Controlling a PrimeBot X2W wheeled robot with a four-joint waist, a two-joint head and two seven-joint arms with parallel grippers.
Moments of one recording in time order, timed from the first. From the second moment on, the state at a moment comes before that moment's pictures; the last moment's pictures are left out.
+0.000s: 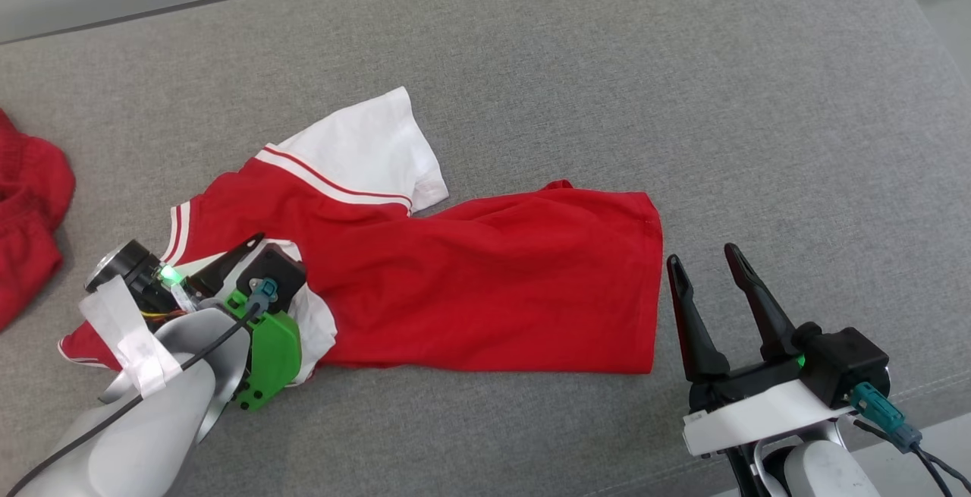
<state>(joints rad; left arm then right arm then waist) -0.51 0.48 -0.63 0.41 -0.07 -0.13 0.17 -0.03 -0.05 0.15 0.03 0.21 0.13 -0.27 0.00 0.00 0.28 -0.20</state>
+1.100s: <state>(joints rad) -0.44 0.53 -0.66 0.34 -0.28 0.05 -0.03 0.01 -0.05 0.13 0.12 0.21 0.13 -0.26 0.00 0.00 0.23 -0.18</state>
